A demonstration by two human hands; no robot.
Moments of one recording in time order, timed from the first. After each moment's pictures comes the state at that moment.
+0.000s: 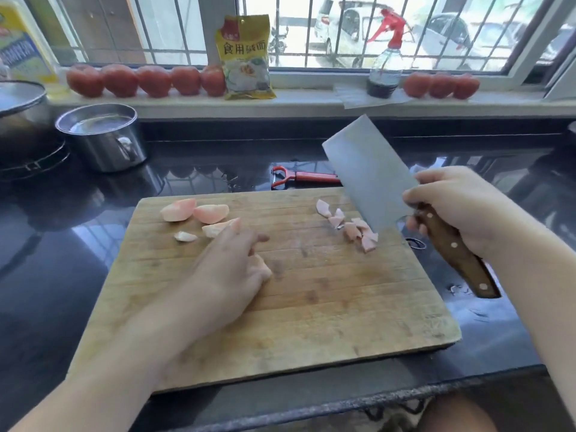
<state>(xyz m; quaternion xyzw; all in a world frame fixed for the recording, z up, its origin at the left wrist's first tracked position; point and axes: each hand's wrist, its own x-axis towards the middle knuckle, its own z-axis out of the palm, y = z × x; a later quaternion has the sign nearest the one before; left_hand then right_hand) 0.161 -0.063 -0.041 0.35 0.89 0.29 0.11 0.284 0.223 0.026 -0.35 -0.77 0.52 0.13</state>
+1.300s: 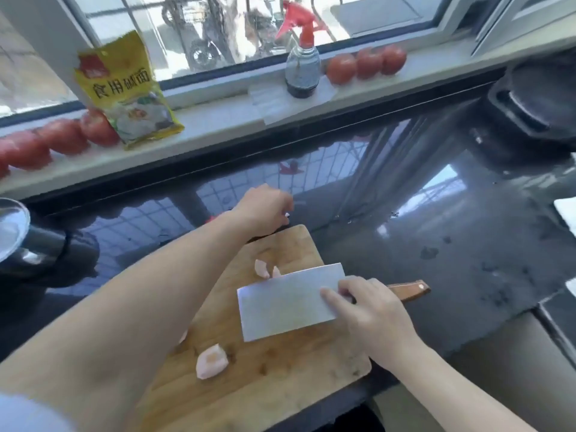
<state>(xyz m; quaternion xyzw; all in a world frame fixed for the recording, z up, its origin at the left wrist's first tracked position) 0.025 0.228 0.012 0.58 0.79 0.02 0.19 0.323 0.237 0.001 -0.14 -0.97 0.04 0.19</state>
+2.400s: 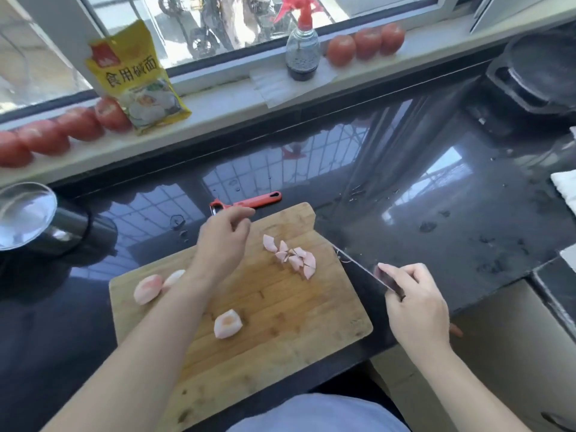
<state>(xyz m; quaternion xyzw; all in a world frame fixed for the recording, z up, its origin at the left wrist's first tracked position) 0.078 0.094 0.052 0.27 0.88 0.32 0.23 0.379 0.208 0.026 -0.48 -0.84 0.21 0.17</state>
